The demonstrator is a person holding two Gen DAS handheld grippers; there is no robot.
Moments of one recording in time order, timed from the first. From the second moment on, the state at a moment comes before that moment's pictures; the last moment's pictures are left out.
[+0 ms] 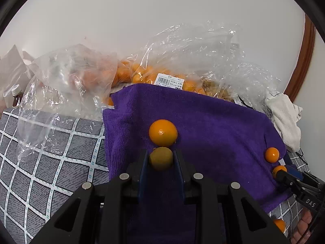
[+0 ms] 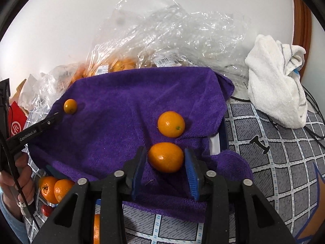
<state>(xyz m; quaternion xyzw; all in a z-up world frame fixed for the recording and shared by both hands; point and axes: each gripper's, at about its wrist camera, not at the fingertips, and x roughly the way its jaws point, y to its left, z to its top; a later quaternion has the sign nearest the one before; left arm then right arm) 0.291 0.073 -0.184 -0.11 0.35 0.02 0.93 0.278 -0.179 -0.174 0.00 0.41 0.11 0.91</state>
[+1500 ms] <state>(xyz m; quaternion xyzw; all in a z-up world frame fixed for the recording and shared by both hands) 0.267 0.086 -0.165 -0.16 0.29 0.00 0.94 0.196 -0.138 -0.192 -0.02 0.45 0.17 0.88</state>
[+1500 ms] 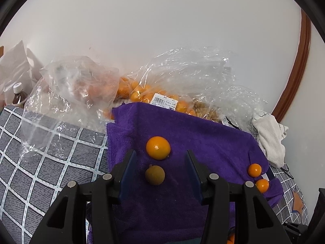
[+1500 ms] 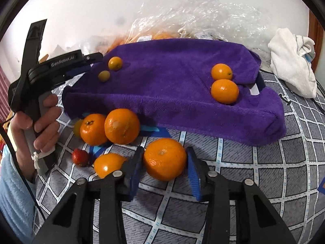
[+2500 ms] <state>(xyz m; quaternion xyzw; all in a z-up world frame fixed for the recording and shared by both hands) 0.196 0.060 -0.148 -0.10 0.33 -0.09 0.93 0.184 -0.199 -0.185 0.00 0.40 0.09 0.91</state>
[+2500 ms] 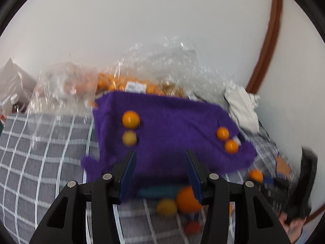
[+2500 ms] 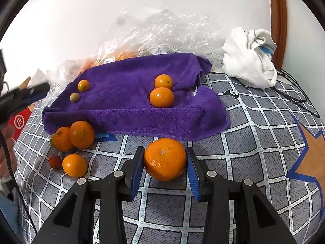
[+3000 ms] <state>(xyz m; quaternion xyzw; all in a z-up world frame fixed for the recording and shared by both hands) 0.172 0.045 -0.193 -0.07 0.39 -0.11 0.91 0.182 -0.202 -0.184 0.01 0.40 0.09 0.91</state>
